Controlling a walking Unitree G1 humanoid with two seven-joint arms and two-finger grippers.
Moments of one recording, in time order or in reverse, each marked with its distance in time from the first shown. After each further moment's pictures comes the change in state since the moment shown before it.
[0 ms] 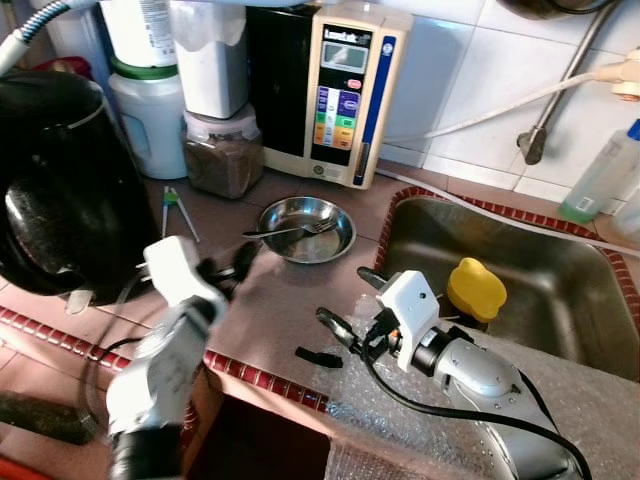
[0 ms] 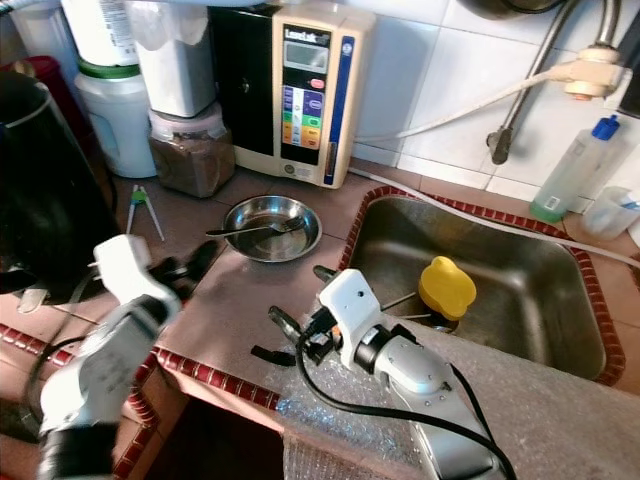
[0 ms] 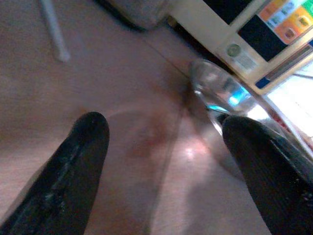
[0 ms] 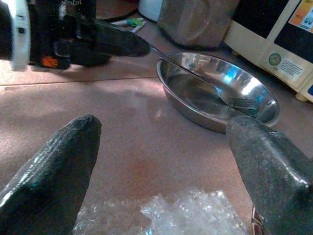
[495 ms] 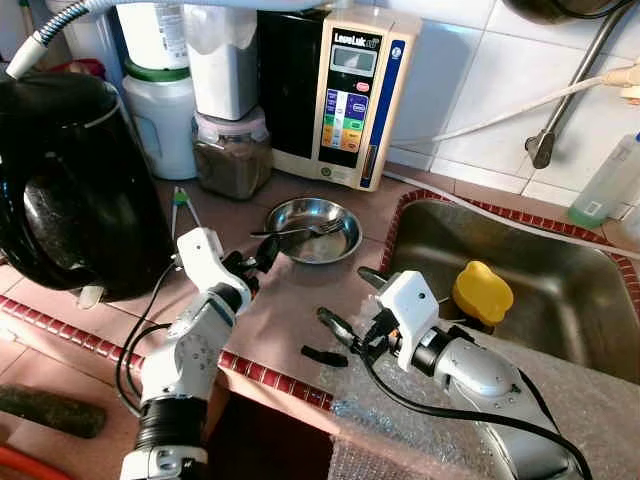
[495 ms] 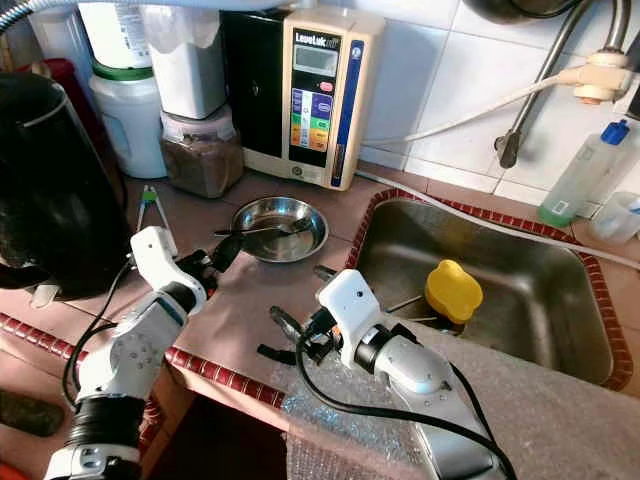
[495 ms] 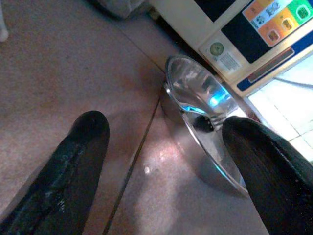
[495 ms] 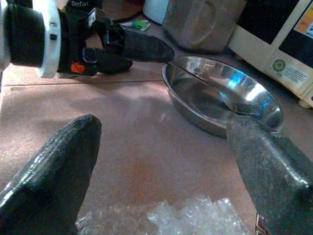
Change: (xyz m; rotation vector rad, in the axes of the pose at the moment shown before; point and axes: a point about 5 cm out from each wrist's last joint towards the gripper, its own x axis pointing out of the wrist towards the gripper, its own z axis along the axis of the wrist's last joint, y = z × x) left arm 0.023 -0.013 -0.010 -0.065 0.020 -0.049; right arm 0.000 -0.001 0.000 -0.017 0.008 -0.006
